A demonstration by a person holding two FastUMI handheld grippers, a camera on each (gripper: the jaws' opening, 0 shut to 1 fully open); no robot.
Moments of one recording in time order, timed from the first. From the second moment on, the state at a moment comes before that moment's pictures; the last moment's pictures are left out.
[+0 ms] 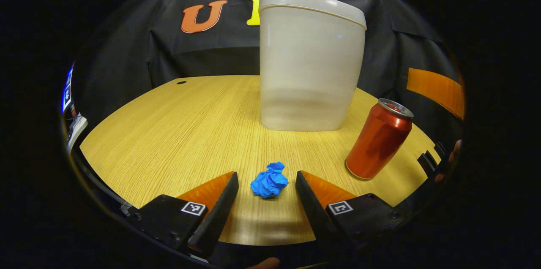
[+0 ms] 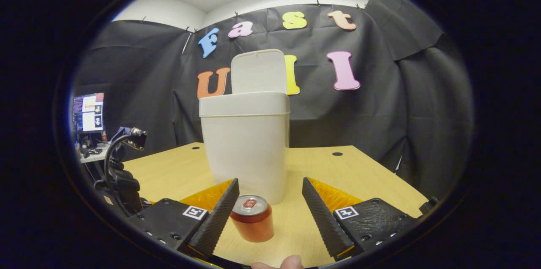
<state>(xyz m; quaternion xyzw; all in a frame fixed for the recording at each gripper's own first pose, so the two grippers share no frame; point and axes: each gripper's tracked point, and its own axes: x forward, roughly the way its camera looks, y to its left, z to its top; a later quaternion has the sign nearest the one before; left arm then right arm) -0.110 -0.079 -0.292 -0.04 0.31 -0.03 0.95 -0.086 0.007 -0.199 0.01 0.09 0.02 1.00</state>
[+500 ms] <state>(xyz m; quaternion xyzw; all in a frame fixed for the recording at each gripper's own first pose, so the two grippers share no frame) -0.100 -0.069 -0.285 -0.07 0.29 -0.01 0.95 -0.085 0.025 -0.225 0.00 0.12 0.01 0.99</state>
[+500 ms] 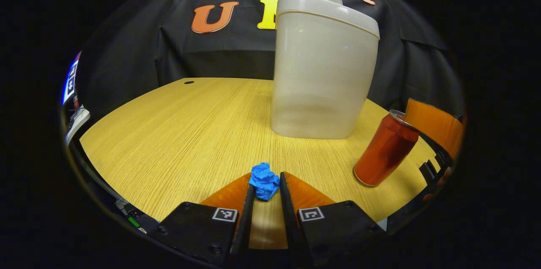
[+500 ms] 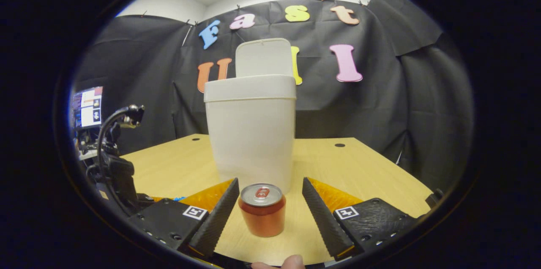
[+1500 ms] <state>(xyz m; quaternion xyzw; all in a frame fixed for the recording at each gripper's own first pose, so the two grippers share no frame) -0.055 -0.027 -0.167 -0.06 0.15 -0.01 0.99 -0.065 0.032 -0.297 -0.02 0.21 -0.01 0.98</state>
